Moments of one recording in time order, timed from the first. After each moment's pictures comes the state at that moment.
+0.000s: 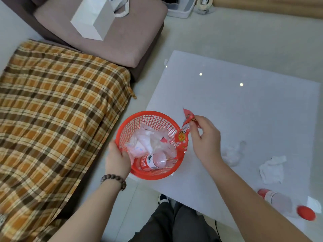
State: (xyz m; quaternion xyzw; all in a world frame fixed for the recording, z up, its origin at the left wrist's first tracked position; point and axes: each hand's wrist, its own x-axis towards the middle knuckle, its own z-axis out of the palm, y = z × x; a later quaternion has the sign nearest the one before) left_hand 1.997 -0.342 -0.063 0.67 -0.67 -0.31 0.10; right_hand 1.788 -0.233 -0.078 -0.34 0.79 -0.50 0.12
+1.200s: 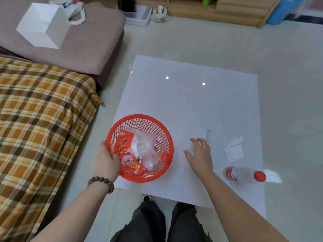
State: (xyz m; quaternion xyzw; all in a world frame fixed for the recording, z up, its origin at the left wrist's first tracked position) left_hand 1.980 -0.325 -0.087 0.58 -0.74 -0.35 0.05; right_hand 1.785 -0.118 -0.155 -0.21 0.92 -0.23 0.23
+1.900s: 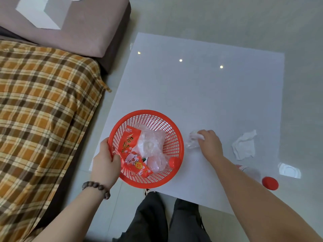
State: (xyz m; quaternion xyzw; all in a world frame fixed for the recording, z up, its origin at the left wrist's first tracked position) left_hand 1.951 -0.274 -0.084 0.57 -0.74 -0.35 0.00; right_hand 1.708 -0.101 -0.235 -0.23 0.91 -0.20 0.27
